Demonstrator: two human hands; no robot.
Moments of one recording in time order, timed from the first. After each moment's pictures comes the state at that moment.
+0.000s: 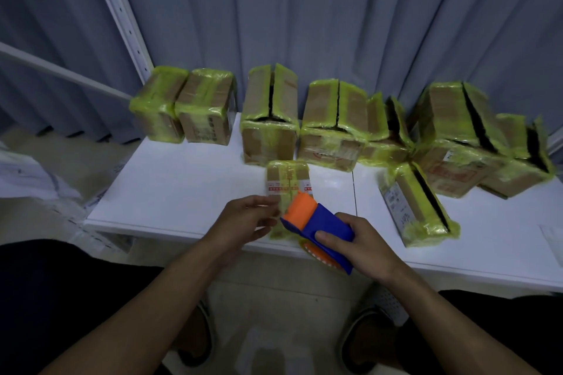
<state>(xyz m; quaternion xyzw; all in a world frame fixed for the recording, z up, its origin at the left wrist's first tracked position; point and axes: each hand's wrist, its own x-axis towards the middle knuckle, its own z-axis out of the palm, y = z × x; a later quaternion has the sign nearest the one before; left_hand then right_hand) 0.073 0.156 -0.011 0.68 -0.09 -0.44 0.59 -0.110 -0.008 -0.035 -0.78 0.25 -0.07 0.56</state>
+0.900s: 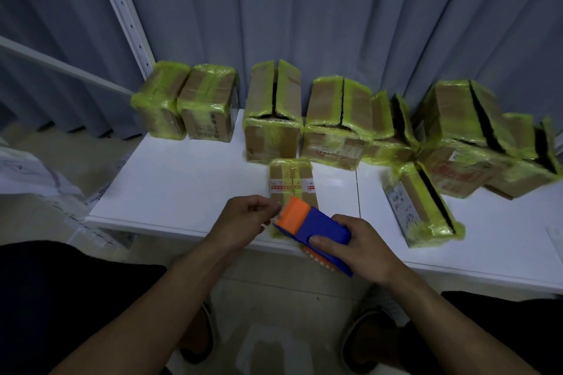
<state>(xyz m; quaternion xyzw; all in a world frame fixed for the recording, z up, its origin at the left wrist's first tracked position) 0.075 0.157 -0.017 0.74 -0.15 -0.37 0.55 -0.104 -0.001 -0.033 -0.81 0.24 -0.06 0.53</state>
